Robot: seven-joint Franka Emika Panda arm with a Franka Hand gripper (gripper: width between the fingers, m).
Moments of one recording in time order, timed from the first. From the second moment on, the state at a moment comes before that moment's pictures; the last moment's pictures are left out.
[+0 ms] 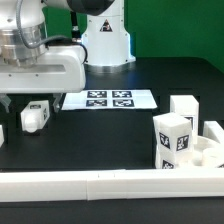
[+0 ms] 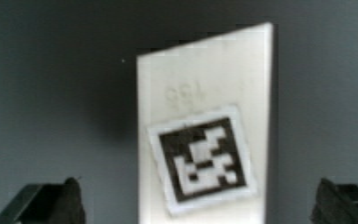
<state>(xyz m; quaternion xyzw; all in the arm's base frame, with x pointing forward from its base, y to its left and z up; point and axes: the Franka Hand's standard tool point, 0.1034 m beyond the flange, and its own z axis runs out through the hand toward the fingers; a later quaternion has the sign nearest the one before) 0.444 -0.165 0.018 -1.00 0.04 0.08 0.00</state>
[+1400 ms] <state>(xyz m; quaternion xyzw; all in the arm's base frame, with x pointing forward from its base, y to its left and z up) 0.463 -0.078 0.032 -0.97 -0.24 0.07 0.00</state>
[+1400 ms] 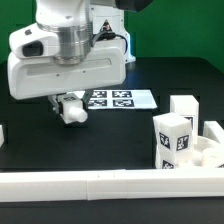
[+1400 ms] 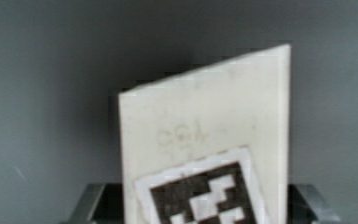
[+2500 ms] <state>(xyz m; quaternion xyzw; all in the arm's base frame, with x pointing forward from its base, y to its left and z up) 0.460 -0.079 0.029 -0.72 -0.69 0.06 -0.01</state>
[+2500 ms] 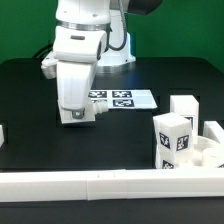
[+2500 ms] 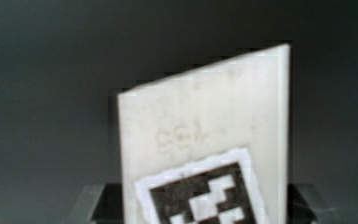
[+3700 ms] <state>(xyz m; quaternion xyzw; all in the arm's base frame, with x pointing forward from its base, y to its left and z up) 0.444 -0.115 0.022 -0.17 -0.98 0.09 0.02</state>
